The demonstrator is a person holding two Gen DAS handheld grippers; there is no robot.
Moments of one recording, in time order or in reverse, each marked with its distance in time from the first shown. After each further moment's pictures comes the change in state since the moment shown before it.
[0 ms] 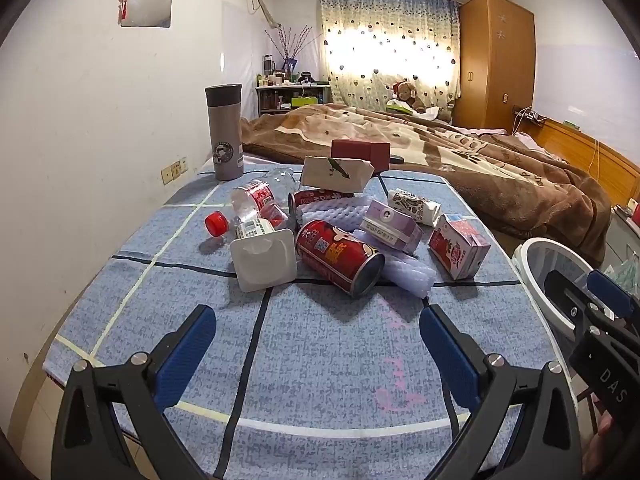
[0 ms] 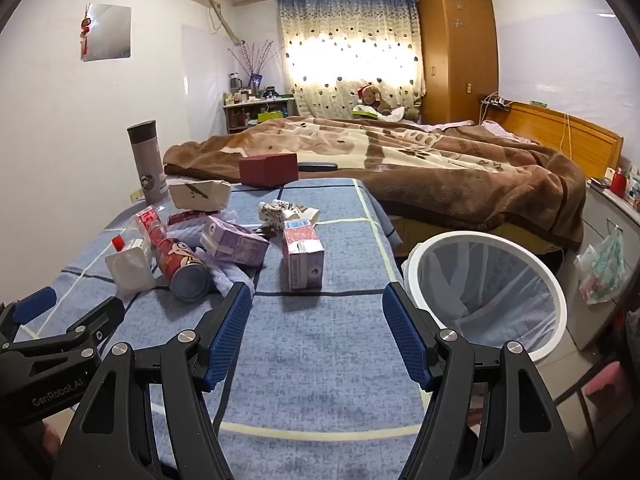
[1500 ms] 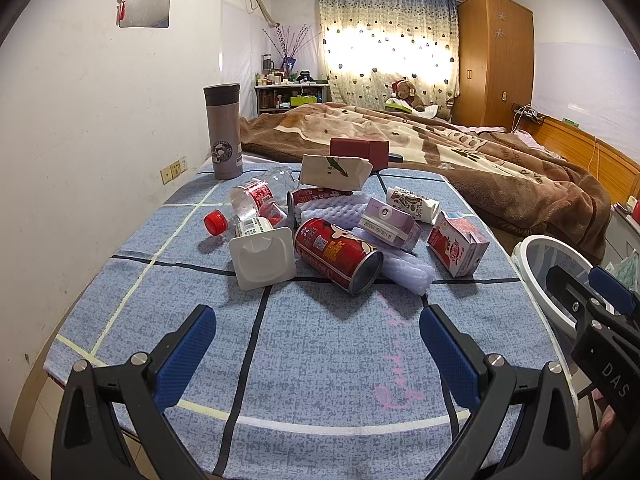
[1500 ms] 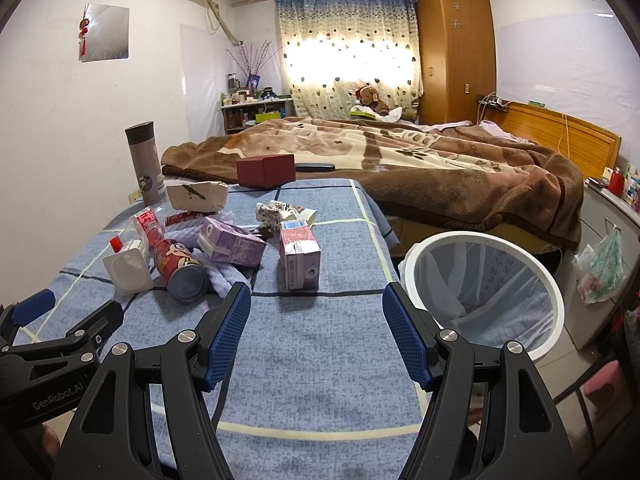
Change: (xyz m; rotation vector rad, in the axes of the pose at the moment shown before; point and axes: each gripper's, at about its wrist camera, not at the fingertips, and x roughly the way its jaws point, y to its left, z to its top) left arm 0.005 -0.002 -0.003 0.001 0.004 0.005; right arm 0.000 0.000 0.001 0.000 -0.005 -0.004
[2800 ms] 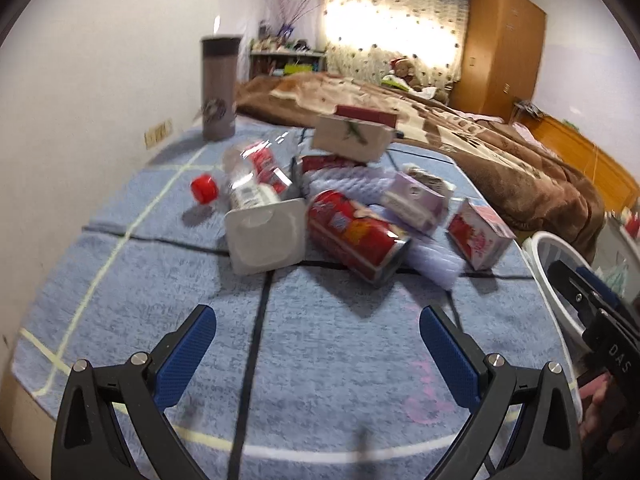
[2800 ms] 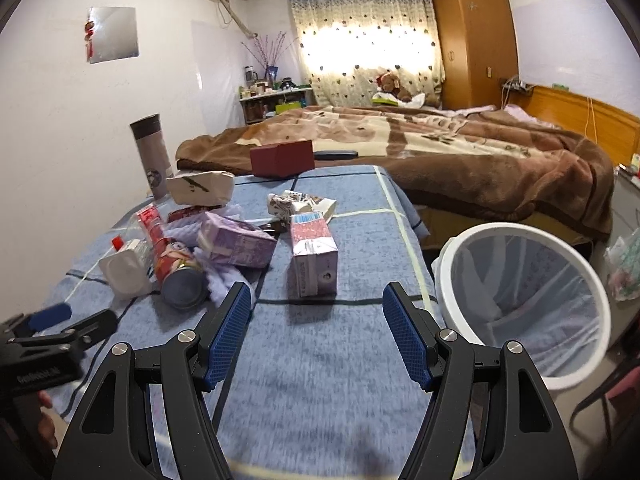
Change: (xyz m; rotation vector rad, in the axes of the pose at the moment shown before) left arm 0.051 0.037 0.003 -0.081 0.128 -0.087; right arm 0.047 -0.008 0.002 0.025 0.044 0.099
